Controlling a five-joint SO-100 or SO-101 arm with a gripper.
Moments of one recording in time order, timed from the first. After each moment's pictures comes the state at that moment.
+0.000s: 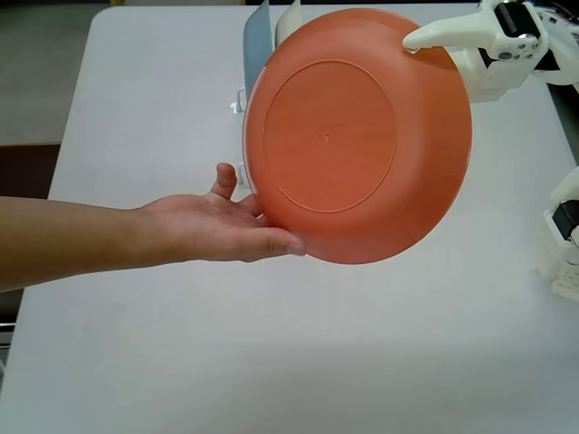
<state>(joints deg) -17.5 115.8 55.5 33.8 -12.9</state>
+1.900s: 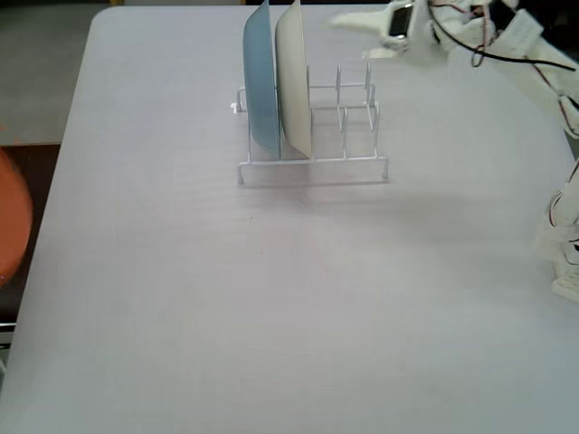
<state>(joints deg) 27.7 95.7 62.5 56.5 -36.5</state>
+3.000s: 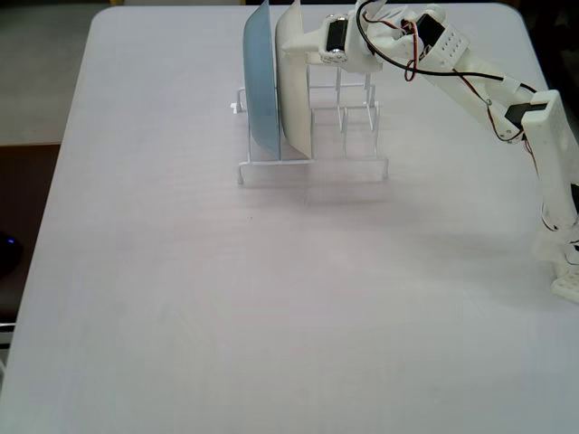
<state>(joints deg) 23.1 65.7 30.8 51.6 -39.0</state>
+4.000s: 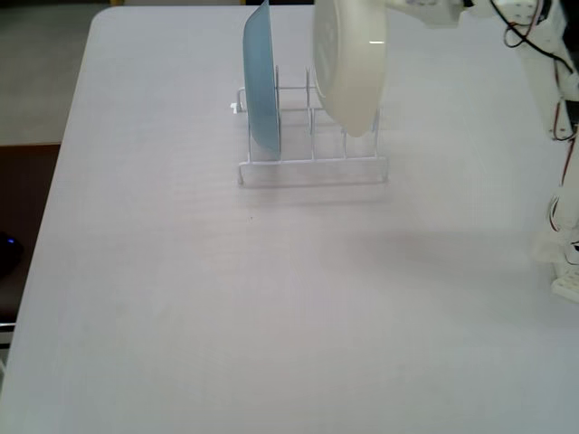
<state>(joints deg) 18.8 95.9 27.2 65.4 -31.8</state>
